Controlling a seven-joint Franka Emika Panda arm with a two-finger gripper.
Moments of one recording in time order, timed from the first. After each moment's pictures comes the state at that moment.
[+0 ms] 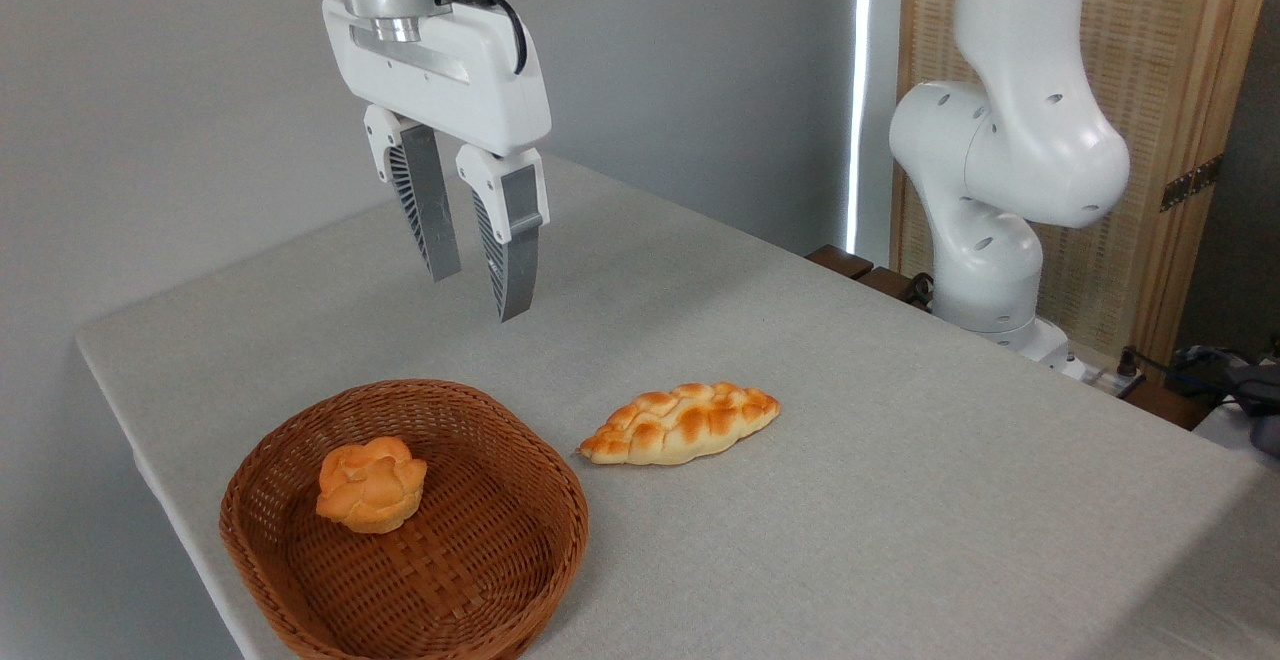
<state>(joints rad) -0.07 0.01 -0.04 -1.60 -0.01 1.66 0.60</state>
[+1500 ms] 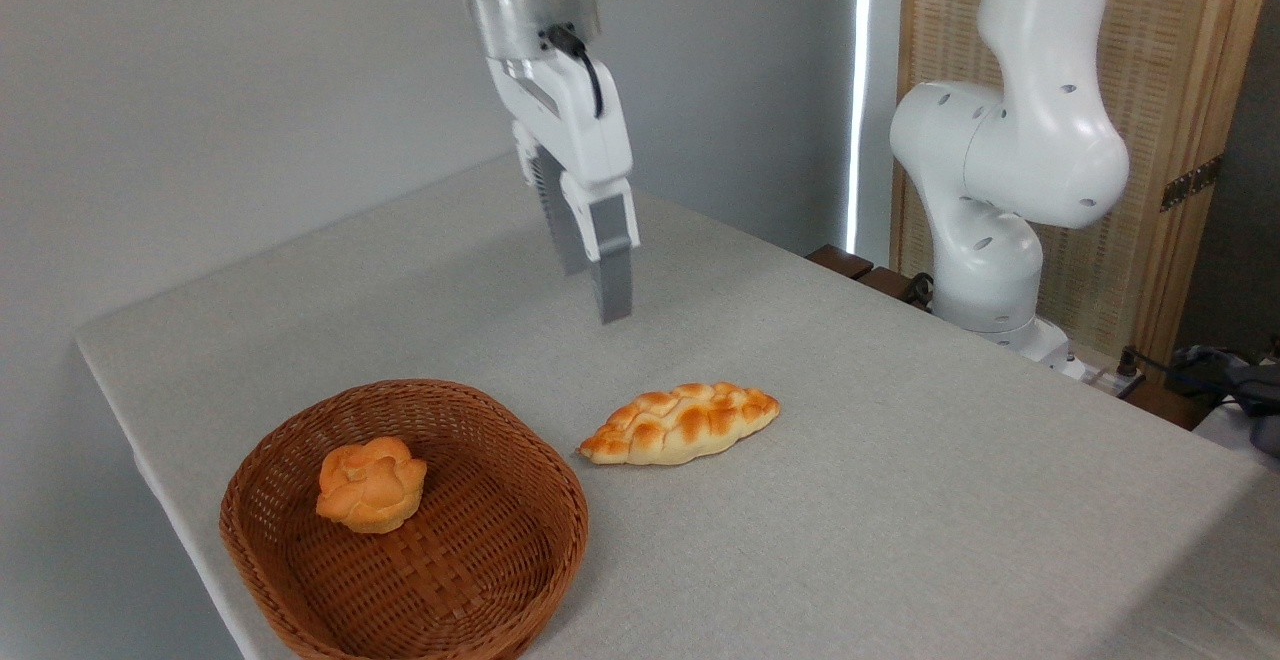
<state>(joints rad) -0.09 -0.27 -0.06 -2.03 -0.01 1.75 0.93</state>
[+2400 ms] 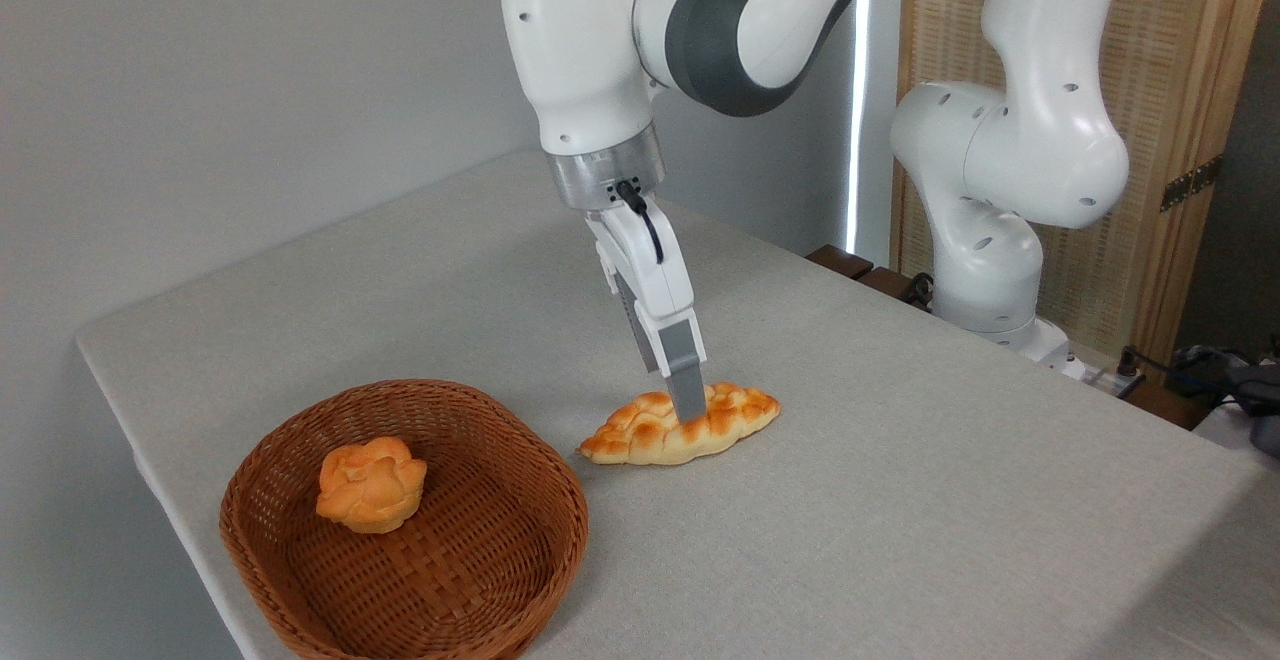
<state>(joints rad) -0.09 -0.29 -0.05 -2.34 0.07 1.95 0.98</state>
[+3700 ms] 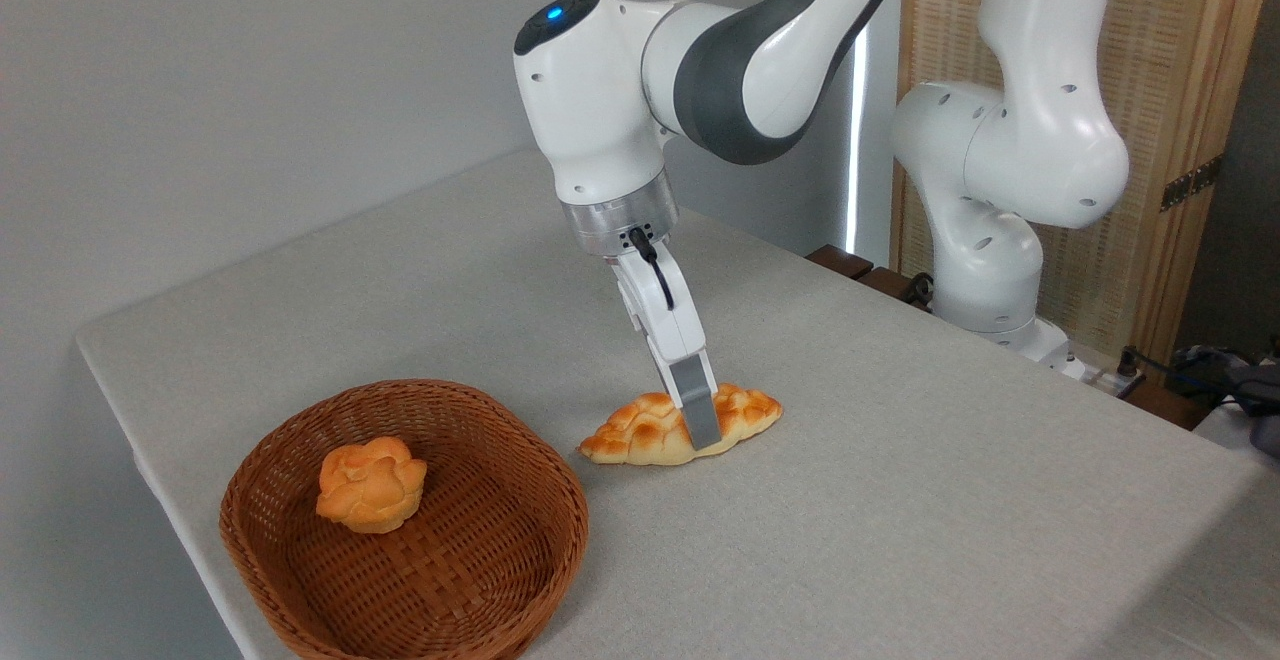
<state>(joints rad) -0.09 -0.26 -0.04 -2.40 0.09 2.00 1.02</state>
